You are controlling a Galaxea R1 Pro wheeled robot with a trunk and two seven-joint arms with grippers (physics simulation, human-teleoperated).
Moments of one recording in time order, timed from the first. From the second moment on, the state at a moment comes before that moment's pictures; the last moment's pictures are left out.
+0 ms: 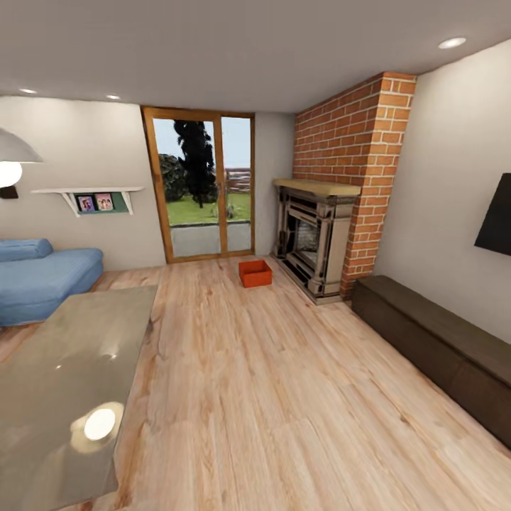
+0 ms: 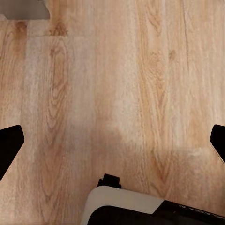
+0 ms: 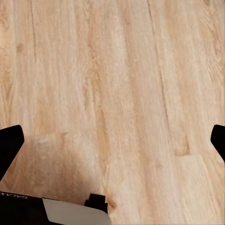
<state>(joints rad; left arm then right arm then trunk) -0.30 0.03 0.20 0.07 0.04 -0.39 0.06 -0.39 -0.07 0.08 0.07 0.05 -0.33 0.09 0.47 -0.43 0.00</state>
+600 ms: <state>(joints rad) -0.30 0.03 0.20 0.07 0.04 -0.39 0.06 -0.39 -0.07 0.08 0.07 0.05 -0.33 0.09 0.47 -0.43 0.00</state>
